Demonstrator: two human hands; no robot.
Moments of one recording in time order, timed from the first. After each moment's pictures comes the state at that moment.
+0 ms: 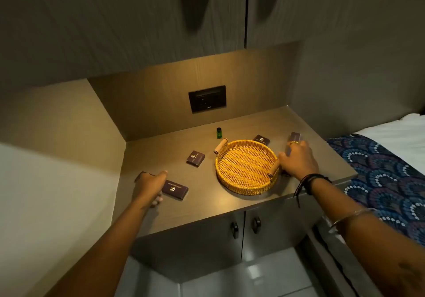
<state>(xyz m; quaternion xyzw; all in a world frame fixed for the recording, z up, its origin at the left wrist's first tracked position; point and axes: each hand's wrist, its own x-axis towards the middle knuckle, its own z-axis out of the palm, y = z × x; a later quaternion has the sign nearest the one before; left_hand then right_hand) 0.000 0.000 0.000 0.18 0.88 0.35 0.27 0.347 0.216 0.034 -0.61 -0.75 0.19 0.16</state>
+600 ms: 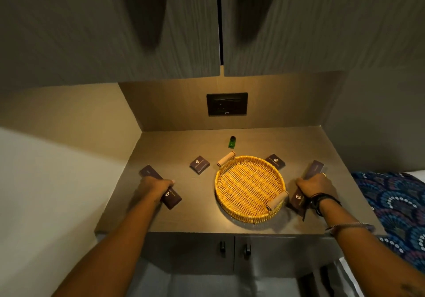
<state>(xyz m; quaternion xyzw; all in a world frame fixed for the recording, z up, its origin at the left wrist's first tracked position) 0.033 0.037 -0.016 -0.01 0.93 0.32 0.20 0.357 0.314 -0.008 -0.66 -0.67 0.32 0.12</state>
